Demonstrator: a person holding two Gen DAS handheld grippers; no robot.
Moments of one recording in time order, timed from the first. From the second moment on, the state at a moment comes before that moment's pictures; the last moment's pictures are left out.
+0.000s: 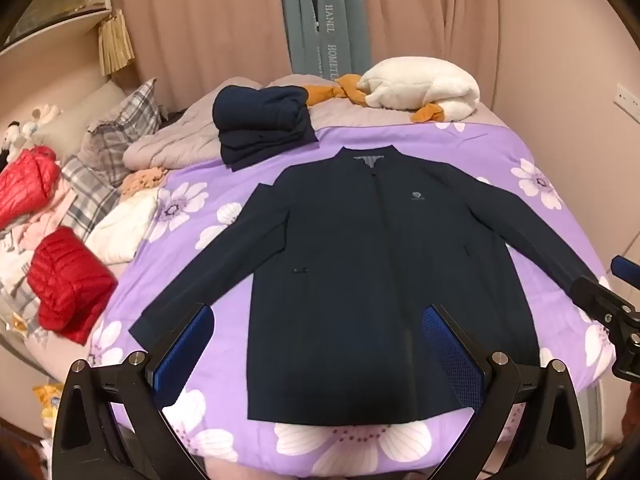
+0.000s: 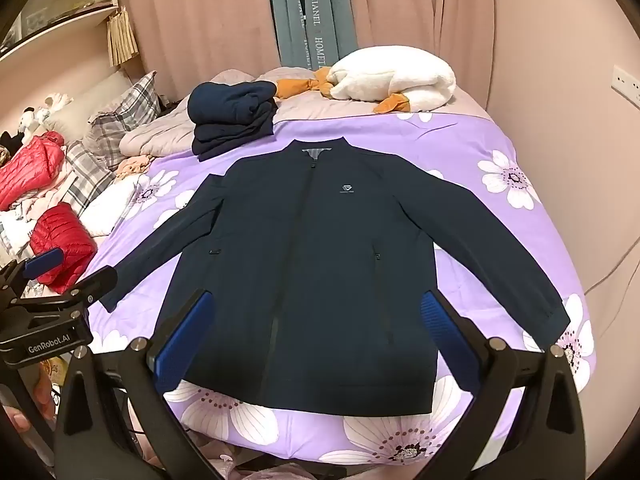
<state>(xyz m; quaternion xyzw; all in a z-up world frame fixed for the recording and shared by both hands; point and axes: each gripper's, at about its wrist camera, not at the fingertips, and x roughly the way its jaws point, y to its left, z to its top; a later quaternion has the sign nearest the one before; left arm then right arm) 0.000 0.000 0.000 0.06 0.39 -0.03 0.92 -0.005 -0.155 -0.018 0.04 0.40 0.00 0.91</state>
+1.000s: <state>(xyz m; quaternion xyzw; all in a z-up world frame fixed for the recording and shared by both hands) 0.001 -0.004 0.005 0.07 0.39 -0.02 0.92 -0.005 -0.146 -0.014 0.05 0.40 0.00 0.91</state>
